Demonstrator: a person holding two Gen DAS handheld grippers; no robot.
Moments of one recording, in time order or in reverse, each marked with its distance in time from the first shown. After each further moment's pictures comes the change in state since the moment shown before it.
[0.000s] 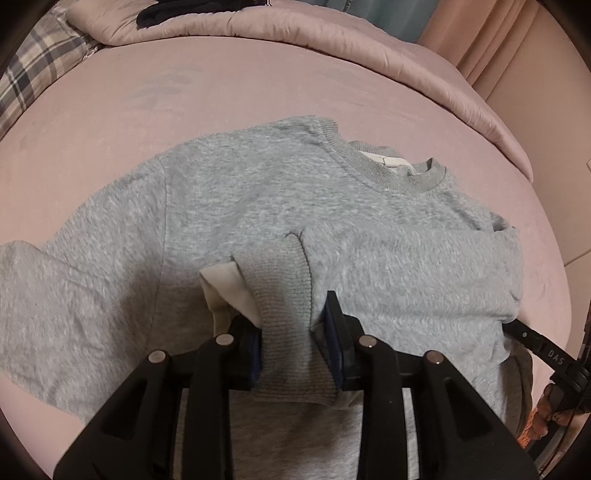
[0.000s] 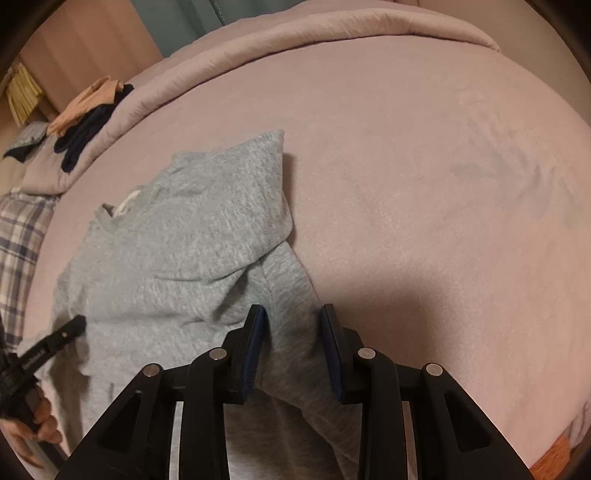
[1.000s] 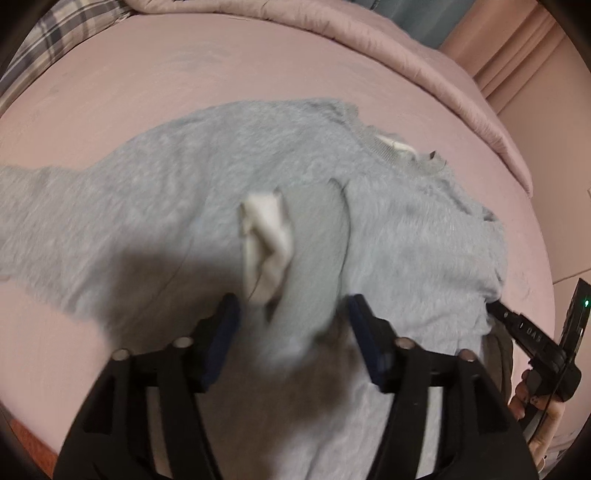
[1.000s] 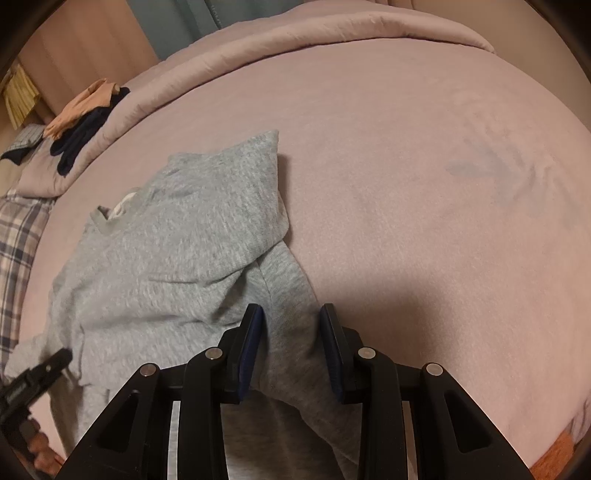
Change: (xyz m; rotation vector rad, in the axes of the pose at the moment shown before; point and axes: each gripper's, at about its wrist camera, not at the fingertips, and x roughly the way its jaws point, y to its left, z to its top) left arm -0.047 0.025 -0.040 -0.115 0.067 -0.008; right arm -0.001 0.000 0.000 0.019 -0.008 -0.019
